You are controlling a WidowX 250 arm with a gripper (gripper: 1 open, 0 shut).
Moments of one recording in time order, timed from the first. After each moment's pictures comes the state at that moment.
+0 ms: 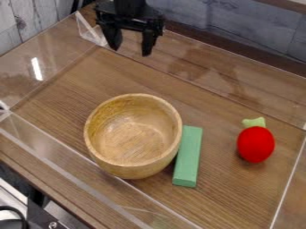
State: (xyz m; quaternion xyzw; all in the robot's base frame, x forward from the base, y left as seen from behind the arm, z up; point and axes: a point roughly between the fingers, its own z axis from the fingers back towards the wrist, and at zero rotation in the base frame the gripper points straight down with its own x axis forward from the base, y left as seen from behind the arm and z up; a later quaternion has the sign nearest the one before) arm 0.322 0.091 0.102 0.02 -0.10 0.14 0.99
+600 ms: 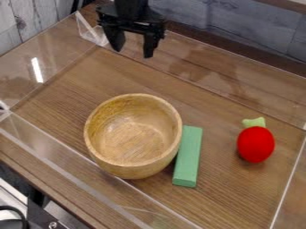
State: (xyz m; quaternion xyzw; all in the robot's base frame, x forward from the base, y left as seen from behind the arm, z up) arm 0.324 0.085 0.104 0.03 -0.12 0.12 0.99
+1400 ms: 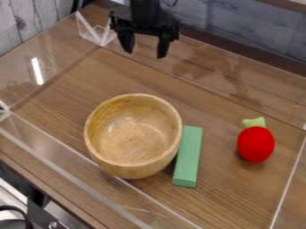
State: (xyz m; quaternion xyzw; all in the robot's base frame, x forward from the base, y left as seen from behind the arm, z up) arm 0.333 0.079 0.094 0.04 -0.14 0.17 0.97
